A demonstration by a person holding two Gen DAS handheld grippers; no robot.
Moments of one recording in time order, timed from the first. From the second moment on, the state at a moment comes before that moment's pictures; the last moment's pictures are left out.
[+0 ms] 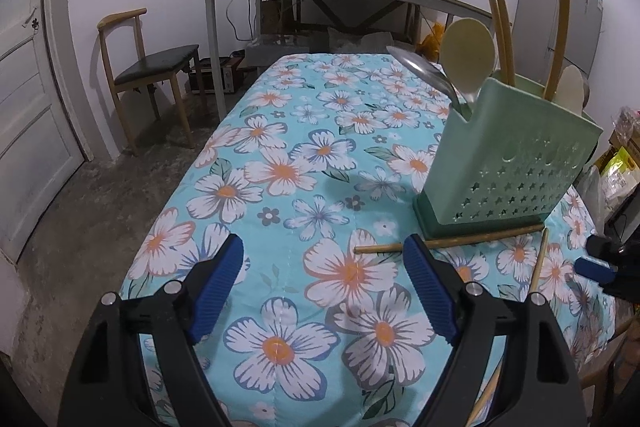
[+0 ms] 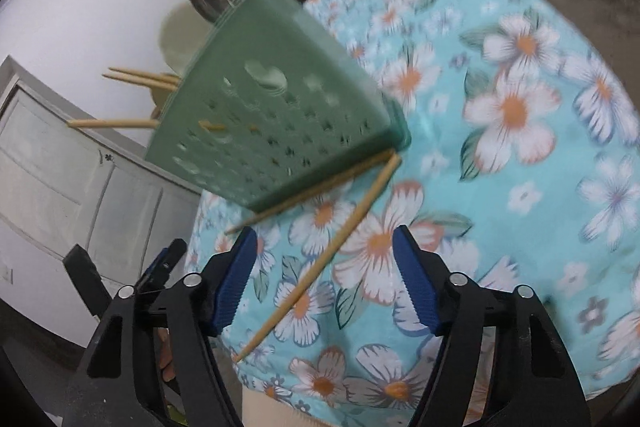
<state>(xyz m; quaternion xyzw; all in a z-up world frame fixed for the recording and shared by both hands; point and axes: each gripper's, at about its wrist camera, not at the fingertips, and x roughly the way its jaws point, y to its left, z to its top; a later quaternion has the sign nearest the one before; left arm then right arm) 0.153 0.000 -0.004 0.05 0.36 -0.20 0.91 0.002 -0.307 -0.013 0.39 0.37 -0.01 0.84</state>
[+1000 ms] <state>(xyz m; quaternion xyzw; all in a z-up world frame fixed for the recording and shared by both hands) 0.163 -0.071 -0.043 0.30 0.28 -0.43 0.80 0.013 -0.316 -0.050 0.42 0.39 0.01 0.82</state>
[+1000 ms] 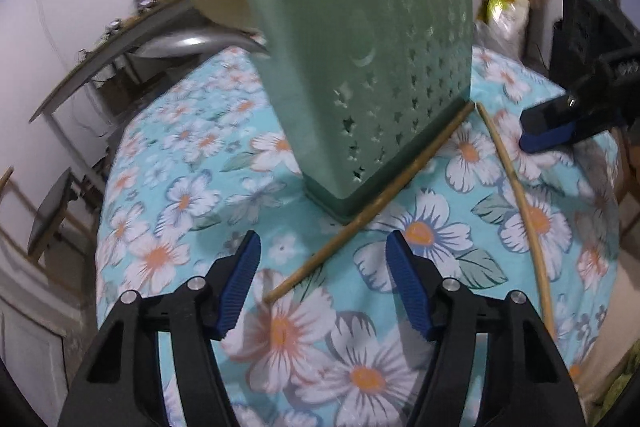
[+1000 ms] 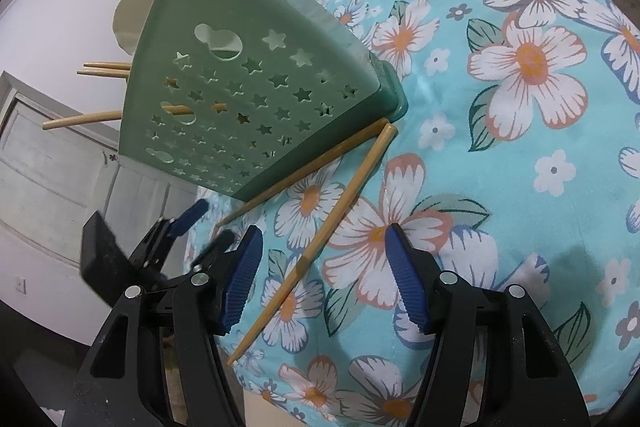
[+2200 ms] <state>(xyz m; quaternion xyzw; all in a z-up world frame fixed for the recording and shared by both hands) 0.121 -0.052 -0.045 0.20 0.42 -0.43 0.78 0.051 -0.280 -0.053 0.33 0.40 -0.07 0.85</state>
